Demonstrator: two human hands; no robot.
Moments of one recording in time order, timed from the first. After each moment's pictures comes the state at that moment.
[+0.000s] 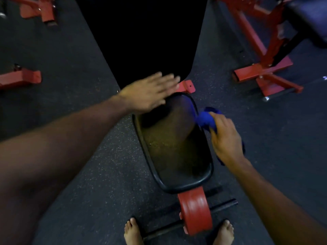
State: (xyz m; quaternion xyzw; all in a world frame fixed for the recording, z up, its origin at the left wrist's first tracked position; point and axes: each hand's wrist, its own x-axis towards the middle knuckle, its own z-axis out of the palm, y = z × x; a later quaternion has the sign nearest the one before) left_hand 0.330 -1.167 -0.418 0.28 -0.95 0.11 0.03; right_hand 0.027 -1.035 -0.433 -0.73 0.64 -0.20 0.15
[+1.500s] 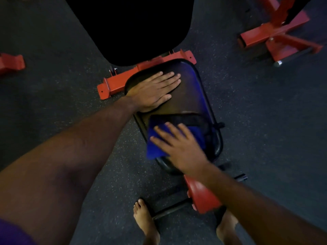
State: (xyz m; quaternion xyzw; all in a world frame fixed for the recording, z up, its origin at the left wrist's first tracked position) left_hand 0.303 -1.125 -0.531 0.33 -0.94 -0.07 -0.04; right_hand 0.115 -0.946 -0.519 -0.90 0.42 0.02 0.06
